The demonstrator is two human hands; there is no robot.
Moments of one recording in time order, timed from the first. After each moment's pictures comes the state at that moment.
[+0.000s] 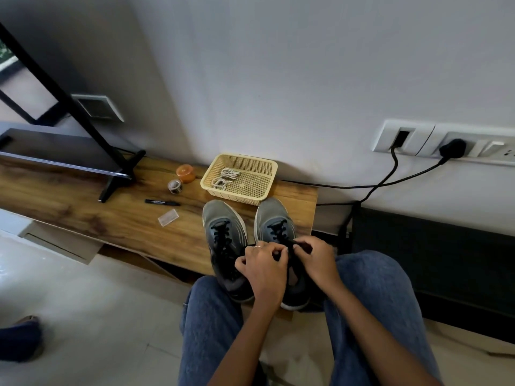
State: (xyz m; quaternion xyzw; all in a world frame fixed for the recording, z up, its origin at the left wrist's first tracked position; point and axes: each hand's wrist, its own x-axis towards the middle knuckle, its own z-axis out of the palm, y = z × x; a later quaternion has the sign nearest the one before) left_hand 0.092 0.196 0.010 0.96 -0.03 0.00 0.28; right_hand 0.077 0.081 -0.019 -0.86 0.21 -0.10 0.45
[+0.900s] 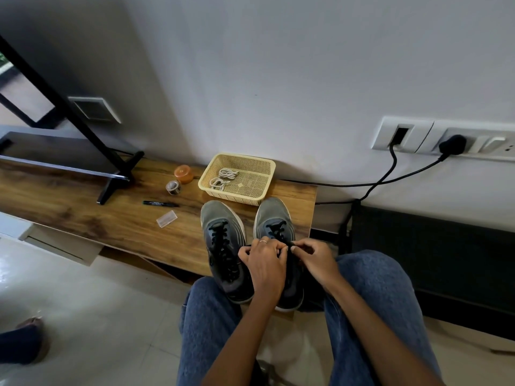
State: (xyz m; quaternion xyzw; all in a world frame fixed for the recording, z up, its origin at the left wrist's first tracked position) left_hand 0.106 0.190 -0.008 0.95 -0.12 0.03 0.29; right_hand 0.075 0.072 -0.032 -0.75 0.23 -0.05 0.62
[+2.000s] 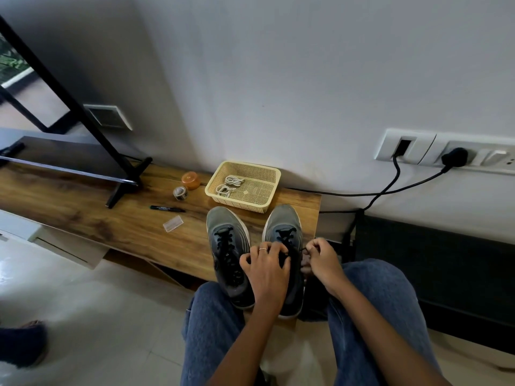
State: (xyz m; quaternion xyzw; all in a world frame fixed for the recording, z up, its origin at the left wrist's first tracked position) left_hand 0.104 0.198 -0.020 0.97 -0.13 0.10 0.21; right_hand 0.082 0.076 -0.010 -0.71 0.35 -0.01 0.62
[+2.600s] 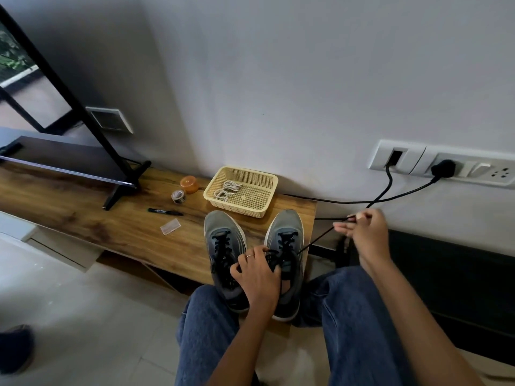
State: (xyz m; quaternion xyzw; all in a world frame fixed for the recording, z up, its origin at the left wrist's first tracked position) left_hand 0.103 0.203 -0.014 0.97 -0.04 0.02 0.22; right_hand 0.076 0.017 0.077 -0.63 0.38 -0.22 0.64
